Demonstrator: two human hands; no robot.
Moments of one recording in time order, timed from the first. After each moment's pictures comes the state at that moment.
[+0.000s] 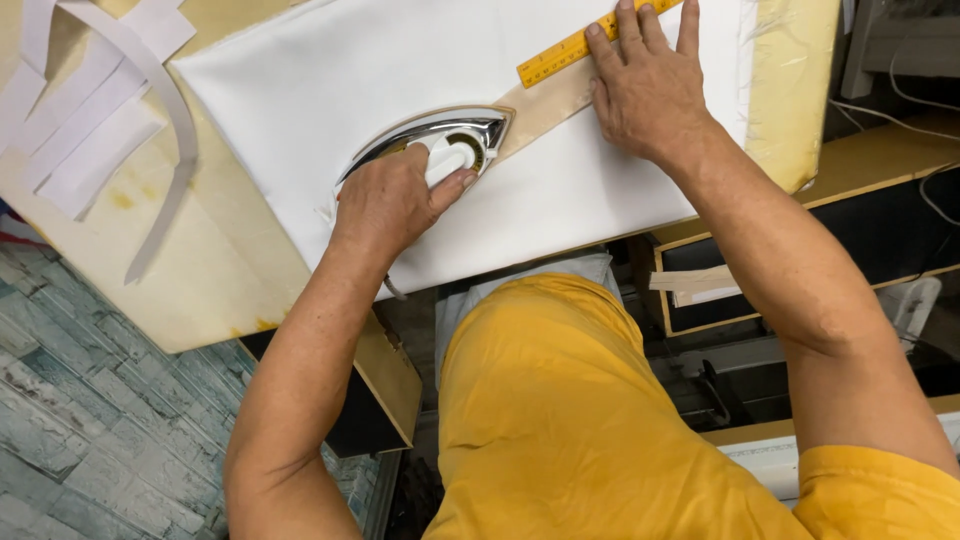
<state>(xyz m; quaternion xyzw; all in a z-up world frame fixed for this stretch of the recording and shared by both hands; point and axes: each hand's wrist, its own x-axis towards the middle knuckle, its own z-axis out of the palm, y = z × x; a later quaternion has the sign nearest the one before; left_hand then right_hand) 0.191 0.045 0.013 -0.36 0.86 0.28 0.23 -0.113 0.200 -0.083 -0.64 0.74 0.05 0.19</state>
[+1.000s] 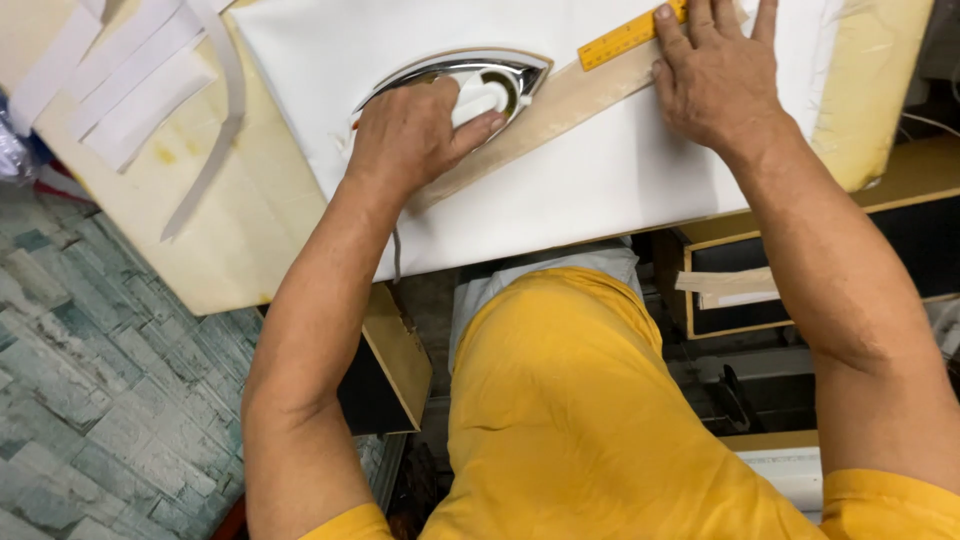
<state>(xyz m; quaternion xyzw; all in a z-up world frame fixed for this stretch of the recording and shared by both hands) 0.204 0.001 0.002 -0.30 0.91 0.24 0.16 -0.108 0.209 -0.086 -0.65 0.74 0.02 0.18</state>
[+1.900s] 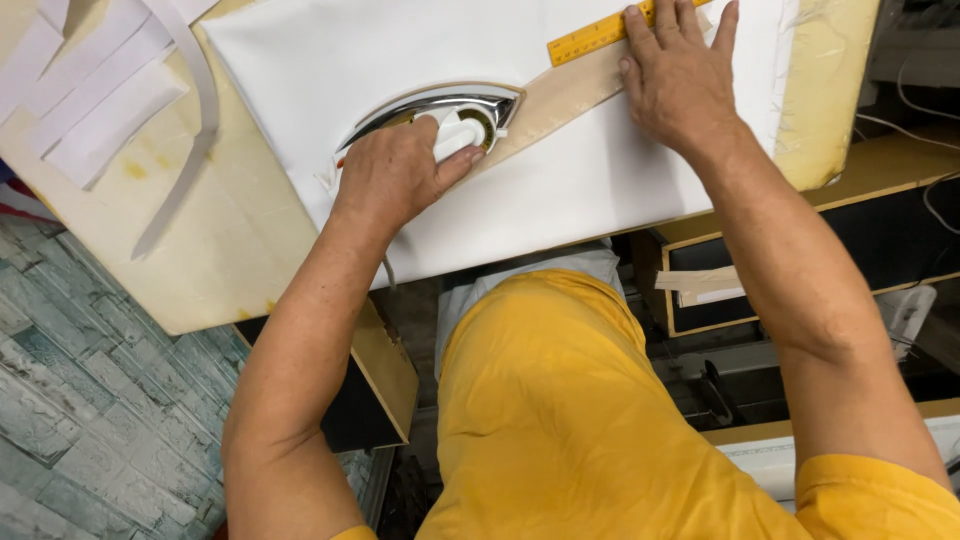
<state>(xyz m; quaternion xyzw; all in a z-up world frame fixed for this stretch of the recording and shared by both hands) 0.228 0.026 -0.004 -0.31 0.91 0.23 0.15 -0.088 0.181 -0.047 -0.56 0.78 0.01 0.27</state>
